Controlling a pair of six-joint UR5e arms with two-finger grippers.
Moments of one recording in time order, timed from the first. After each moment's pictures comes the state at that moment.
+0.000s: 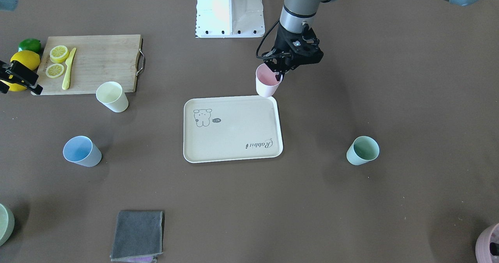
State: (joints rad) left arm -0.53 -2.21 -1.87 -1.48 -1.80 -1.42; right arm 1.02 -1.58 2.01 -1.37 2.25 0.98
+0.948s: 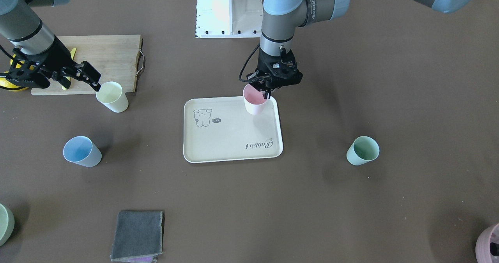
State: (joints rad) left arm -0.53 -2.23 -1.73 -1.59 -1.76 -1.40; right arm 0.79 -1.53 2.02 -1.34 2.08 1.22
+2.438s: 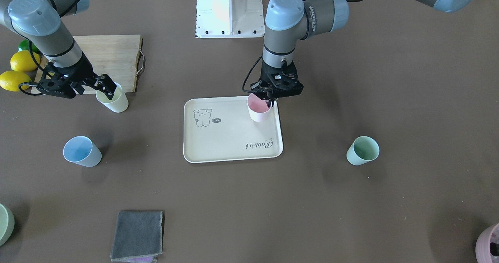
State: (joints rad) left arm -0.53 -2.23 -1.70 -1.60 -1.76 -1.37; right arm 0.72 -1.54 1.95 -1.34 1.99 1.24
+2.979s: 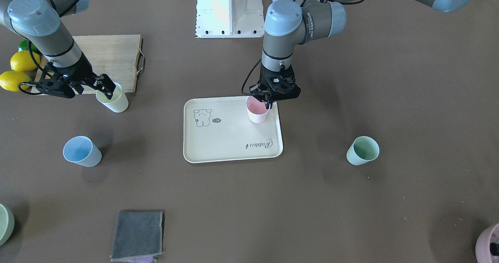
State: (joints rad) left arm -0.52 -2.23 -1.67 -1.64 -1.77 -1.36; right arm 0.71 -1.54 1.95 -1.34 1.99 1.24
